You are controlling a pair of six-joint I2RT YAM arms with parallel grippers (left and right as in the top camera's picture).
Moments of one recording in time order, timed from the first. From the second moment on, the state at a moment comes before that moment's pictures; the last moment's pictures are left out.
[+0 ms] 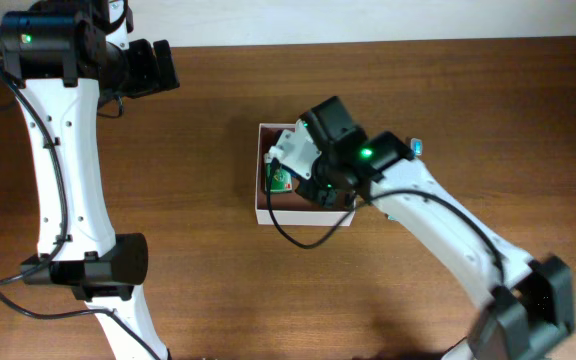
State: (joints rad) left arm -0.01 2.10 2.70 -1.69 0.07 -0.23; right arm 0.56 1.73 1.45 -0.85 -0.13 -0.56
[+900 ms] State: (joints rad) left arm -0.01 2.10 2.70 -1.69 0.07 -0.23; right arm 0.11 1.71 1.47 -1.02 -0.06 0.23
